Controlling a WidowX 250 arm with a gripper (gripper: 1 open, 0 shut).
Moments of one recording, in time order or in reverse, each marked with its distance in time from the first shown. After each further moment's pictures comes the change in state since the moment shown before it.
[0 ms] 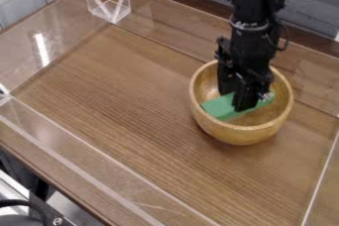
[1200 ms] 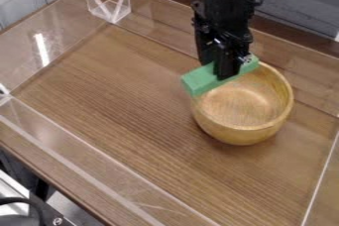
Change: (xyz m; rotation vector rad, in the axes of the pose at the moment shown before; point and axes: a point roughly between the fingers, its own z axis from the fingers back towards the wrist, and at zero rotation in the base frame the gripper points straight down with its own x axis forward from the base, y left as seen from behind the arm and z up) arm -0.022 0.016 0.037 -0.009 -0.067 0.058
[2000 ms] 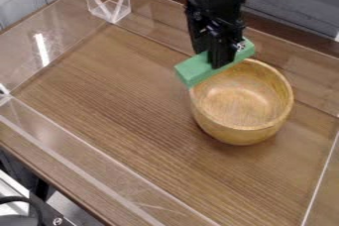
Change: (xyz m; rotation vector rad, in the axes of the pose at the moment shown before) arm -0.006 0.001 0.016 0.006 -0.044 0.009
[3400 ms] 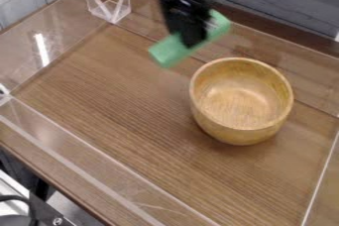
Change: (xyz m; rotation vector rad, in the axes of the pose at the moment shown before) arm -0.029 0.030 0.032 0.055 -0.104 0.073
